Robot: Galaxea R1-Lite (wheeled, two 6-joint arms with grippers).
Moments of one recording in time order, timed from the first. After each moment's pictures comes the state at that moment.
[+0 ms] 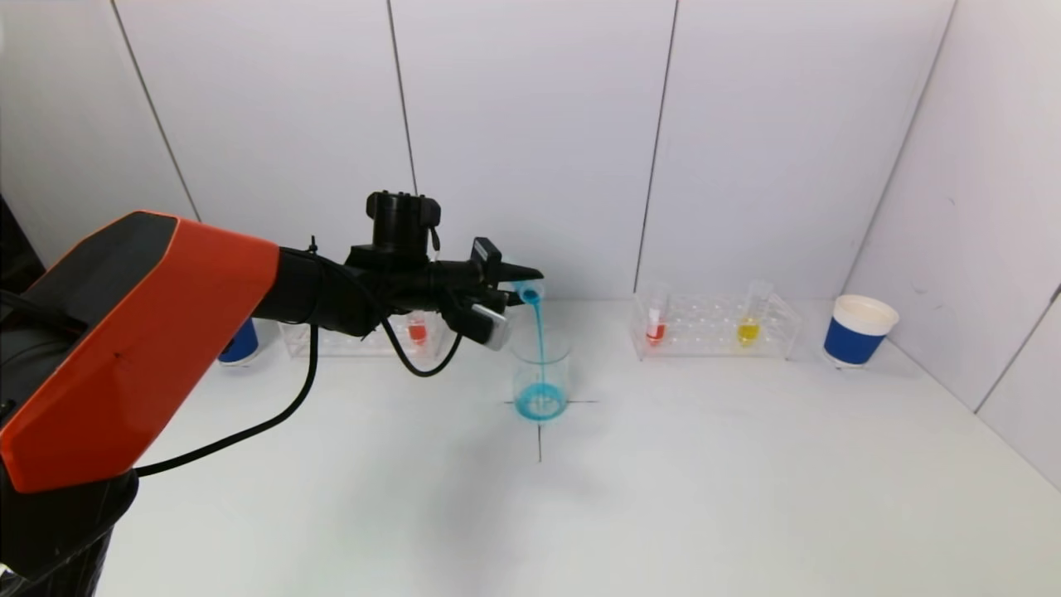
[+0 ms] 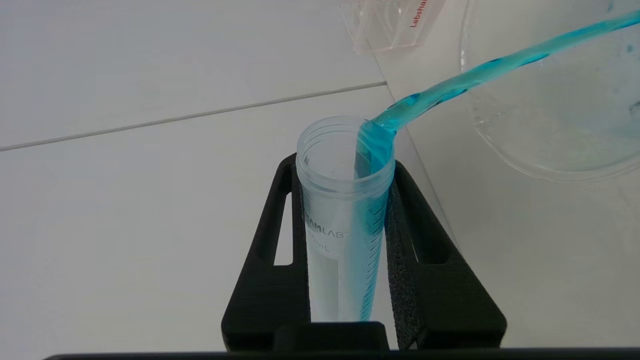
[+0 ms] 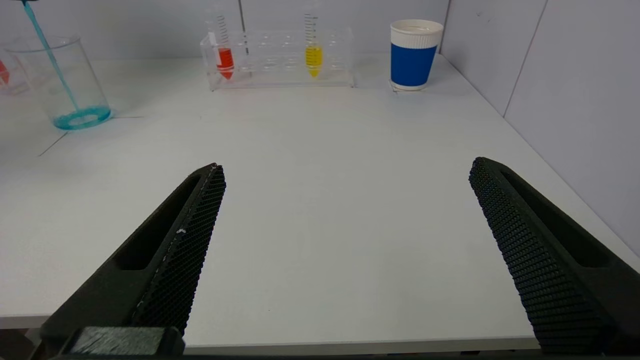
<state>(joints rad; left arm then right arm) -0.36 2.26 -1.61 -0.36 -0.73 1.82 0.00 0.00 0.00 0.00 -0.02 0.03</state>
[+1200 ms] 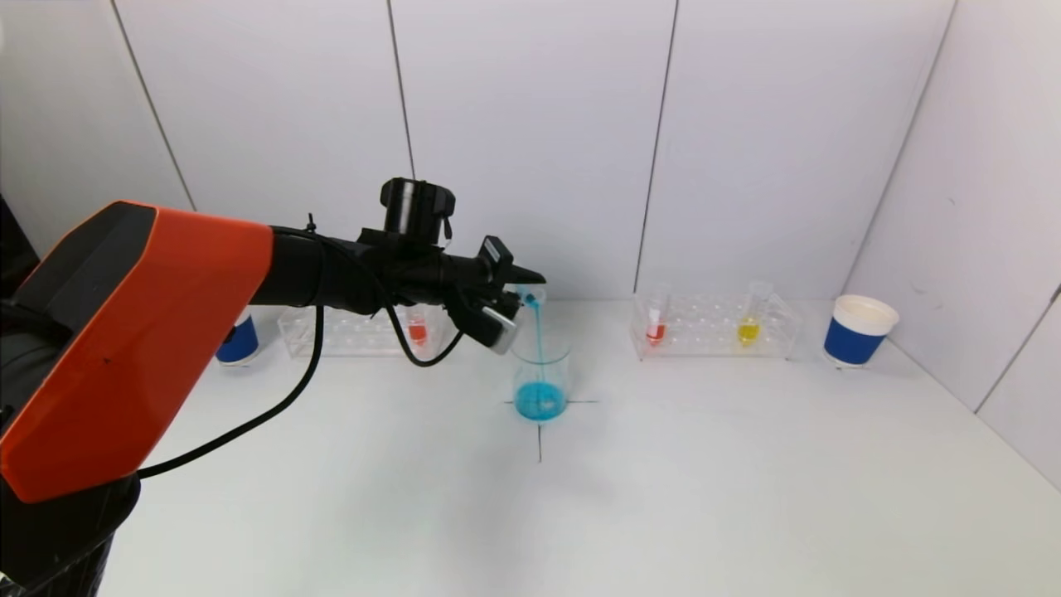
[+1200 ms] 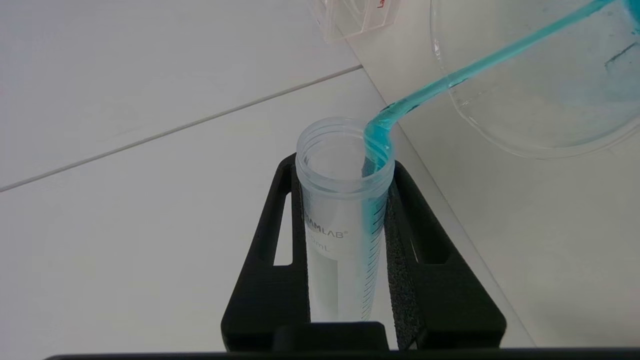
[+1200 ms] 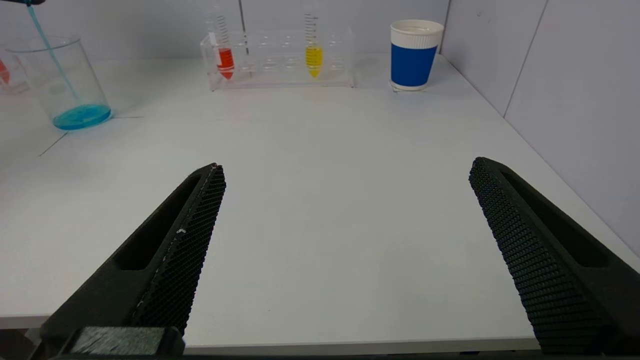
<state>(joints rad) -0.39 2.25 -1.73 -0.12 -0.63 1.99 0.00 0.00 0.00 0.00 -0.02 0.03</state>
